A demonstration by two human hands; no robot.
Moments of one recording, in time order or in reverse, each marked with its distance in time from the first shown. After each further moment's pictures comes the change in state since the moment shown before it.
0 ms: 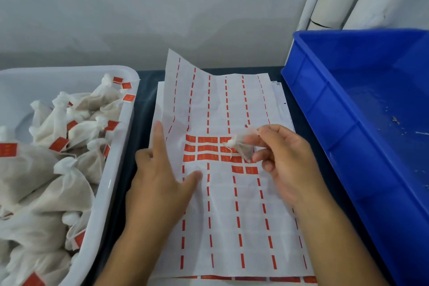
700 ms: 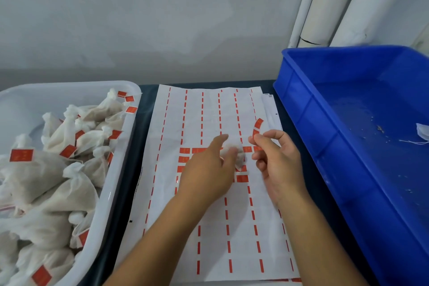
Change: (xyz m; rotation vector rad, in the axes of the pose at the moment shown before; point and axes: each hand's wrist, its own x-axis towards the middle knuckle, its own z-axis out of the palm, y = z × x) left_hand 0.015 0.076 0.042 0.044 -0.270 0.137; right_hand 0.018 0.021 -0.005 0.126 0.179 -0.054
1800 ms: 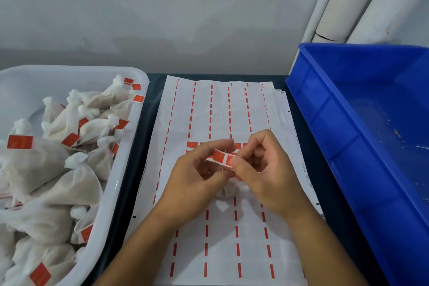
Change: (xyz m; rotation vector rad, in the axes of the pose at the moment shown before) left_hand -0.025 -0.054 -0.019 -0.788 -0.061 0.299; right_hand -0.027 0.002 0.009 -0.266 -0.532 -0.322
